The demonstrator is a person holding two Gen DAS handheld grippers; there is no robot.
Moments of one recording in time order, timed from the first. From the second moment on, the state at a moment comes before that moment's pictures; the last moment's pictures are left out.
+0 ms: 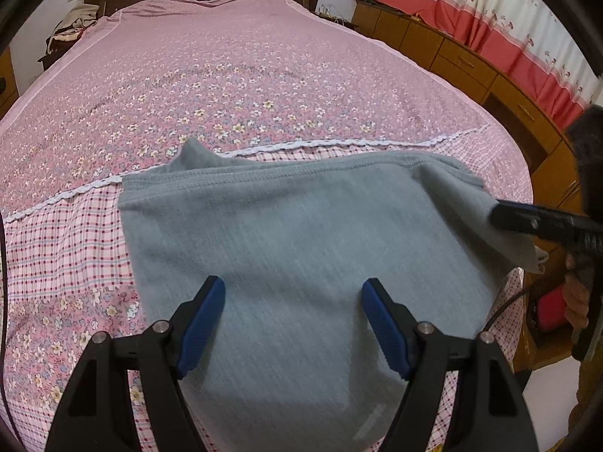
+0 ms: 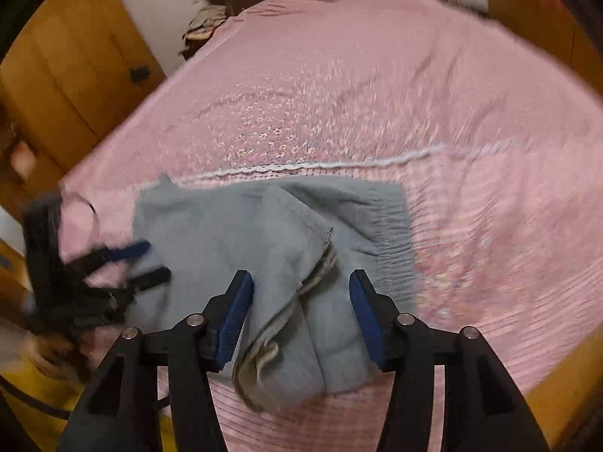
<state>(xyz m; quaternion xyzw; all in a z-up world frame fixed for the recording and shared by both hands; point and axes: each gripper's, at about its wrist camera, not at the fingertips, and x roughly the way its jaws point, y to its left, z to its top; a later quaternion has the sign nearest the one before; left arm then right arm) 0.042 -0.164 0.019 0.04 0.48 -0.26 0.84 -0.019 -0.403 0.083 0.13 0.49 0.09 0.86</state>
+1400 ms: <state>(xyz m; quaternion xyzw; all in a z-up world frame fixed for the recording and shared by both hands) 0.050 -0.158 0.034 0.03 0.46 -0.25 0.85 0.000 -0.370 0.110 0.05 0.38 0.00 0.93</state>
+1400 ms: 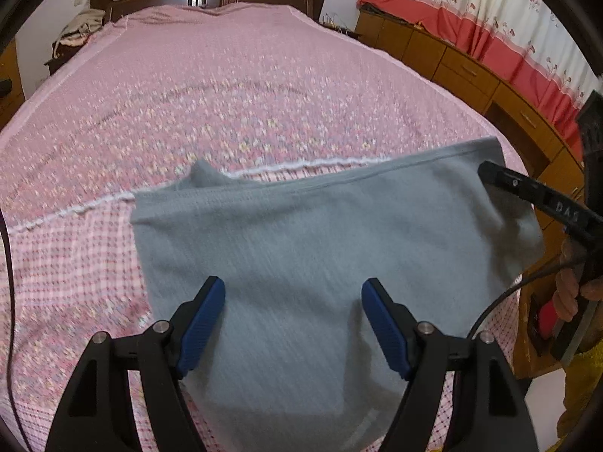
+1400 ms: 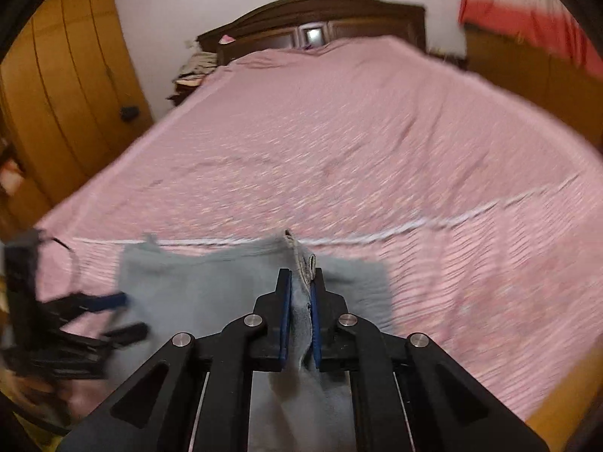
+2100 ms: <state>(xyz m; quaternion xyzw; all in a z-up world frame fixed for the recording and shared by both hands) 0.074 -0.140 0.050 0.02 0.42 -0.22 0.88 0.011 -0.432 0.096 0.05 0.40 -0.09 0.91</state>
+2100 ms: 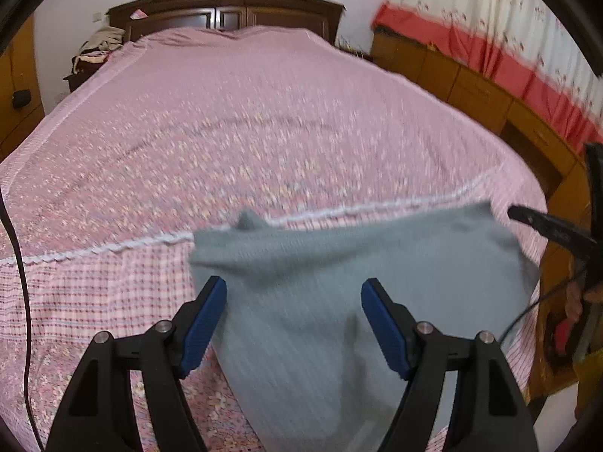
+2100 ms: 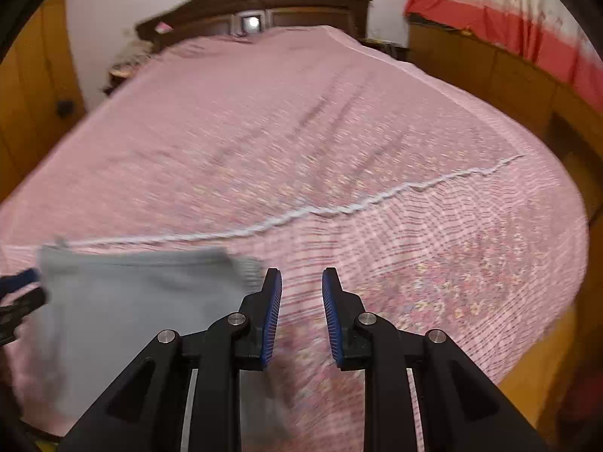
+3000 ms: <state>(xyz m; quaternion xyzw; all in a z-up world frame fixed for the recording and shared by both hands) 0.091 -0.123 0.034 0.03 0.43 -0.16 0.89 0.018 -0.427 0.080 0.07 0.42 -0.07 0.90</state>
